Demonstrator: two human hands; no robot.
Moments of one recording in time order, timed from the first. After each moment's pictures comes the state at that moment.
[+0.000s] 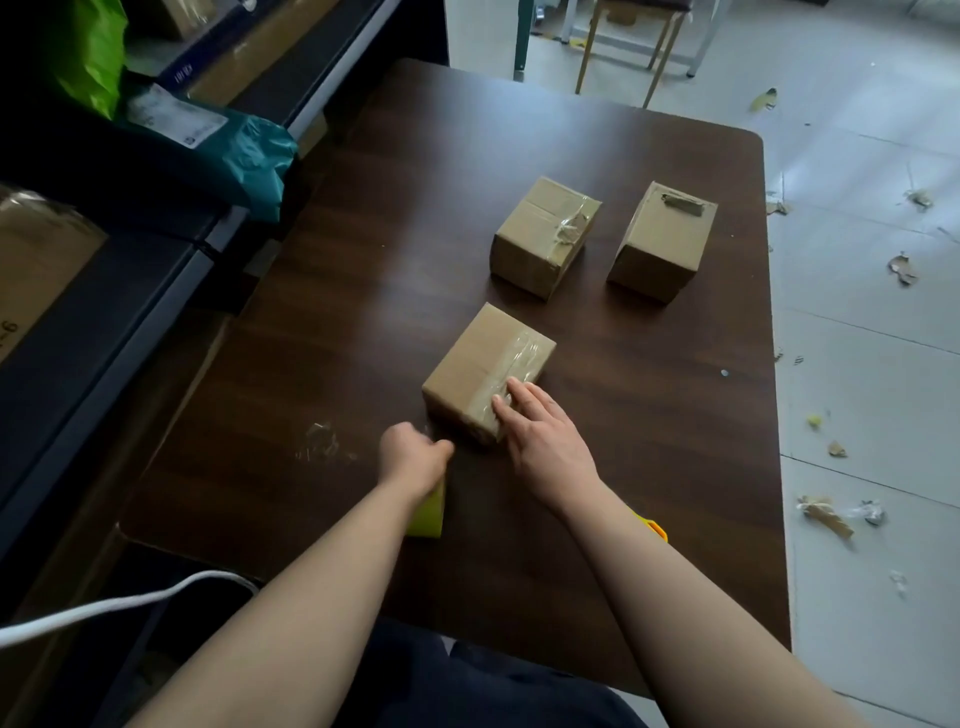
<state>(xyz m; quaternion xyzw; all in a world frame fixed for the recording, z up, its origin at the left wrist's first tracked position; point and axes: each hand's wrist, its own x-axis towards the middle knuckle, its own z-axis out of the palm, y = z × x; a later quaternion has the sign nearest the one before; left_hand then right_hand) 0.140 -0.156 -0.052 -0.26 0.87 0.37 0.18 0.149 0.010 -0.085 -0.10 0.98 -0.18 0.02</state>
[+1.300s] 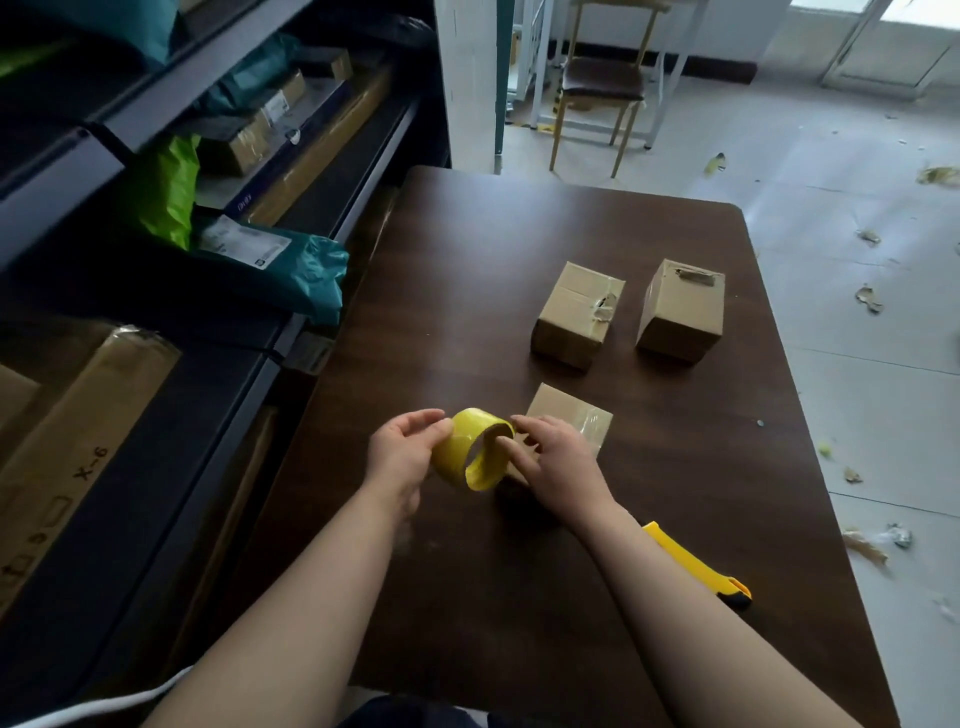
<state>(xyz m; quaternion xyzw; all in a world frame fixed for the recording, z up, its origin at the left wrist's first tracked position) 0.054 -0.257 -0.001 -0.24 0.64 0.71 0.16 0.097 -0.085 0.002 0.04 0.94 -0.35 0.02</state>
